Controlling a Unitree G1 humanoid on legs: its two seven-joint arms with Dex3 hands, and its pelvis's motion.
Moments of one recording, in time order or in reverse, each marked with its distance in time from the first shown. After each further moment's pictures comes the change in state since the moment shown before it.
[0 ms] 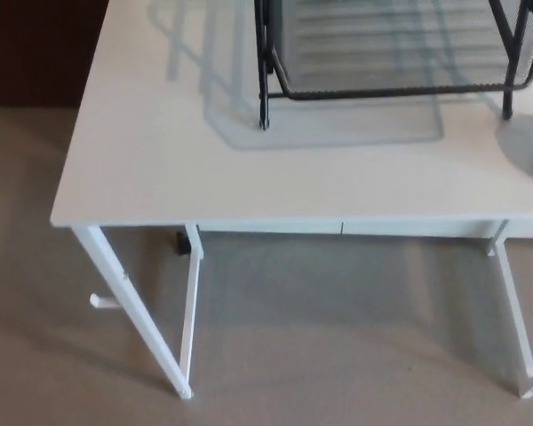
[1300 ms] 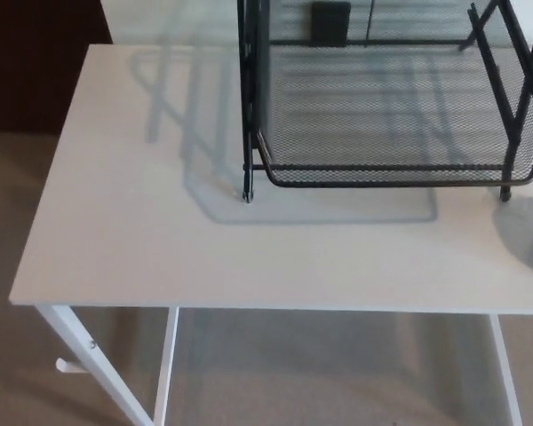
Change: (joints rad) left_arm 0.001 -0.003 0.019 0.018 -0.004 -0.004 0.003; right_arm -0.088 0.108 -0.160 0.224 0.104 -0.078 -0.001
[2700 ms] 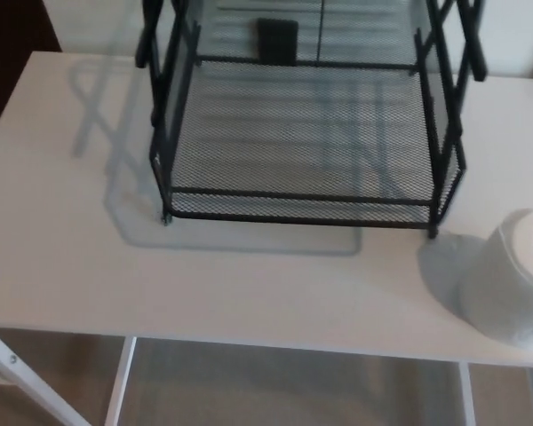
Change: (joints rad) left_arm -0.086 0.076 0.114 -0.045 -0.054 0.043 -0.052; right_arm 0.040 -0.033 0.017 -0.087 0.083 0.048 0.239
